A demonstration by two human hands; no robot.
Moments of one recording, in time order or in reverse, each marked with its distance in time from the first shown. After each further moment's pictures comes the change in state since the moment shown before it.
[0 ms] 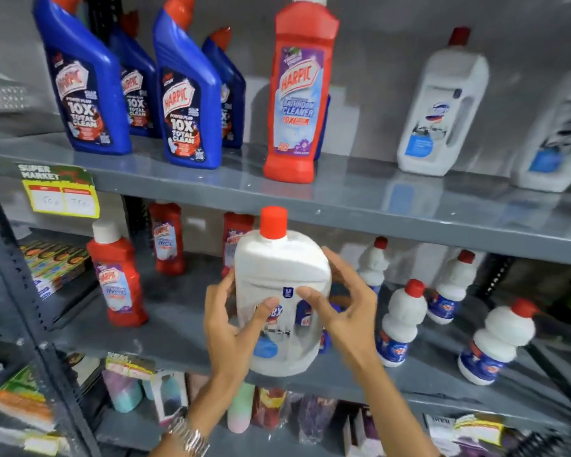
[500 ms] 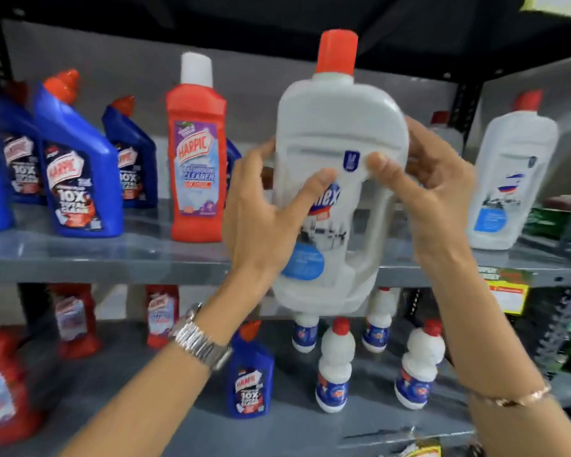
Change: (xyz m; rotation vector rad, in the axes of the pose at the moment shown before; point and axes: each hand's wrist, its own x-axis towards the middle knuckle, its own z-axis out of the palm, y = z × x) left_hand 0.086 0.191 0.138 -0.111 -0.176 0.308; right_hand 0.128 -0.143 -0.149 -0.024 0.232 -0.400
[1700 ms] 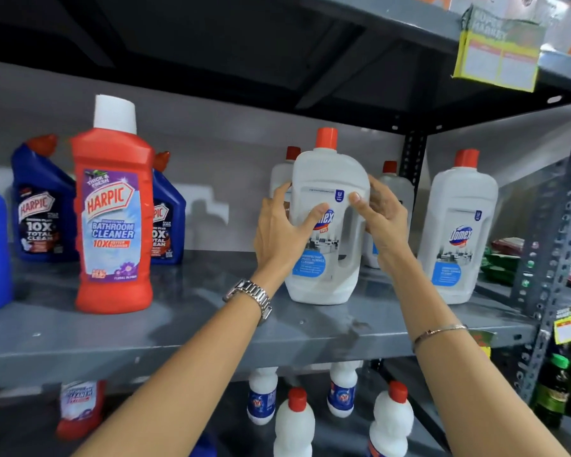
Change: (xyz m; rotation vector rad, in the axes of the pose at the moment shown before) left_hand 0.077 -0.065 0.153 0.110 -0.173 -0.070; right_hand 0.100 0.128 -0.053 -0.056 0.070 0.256
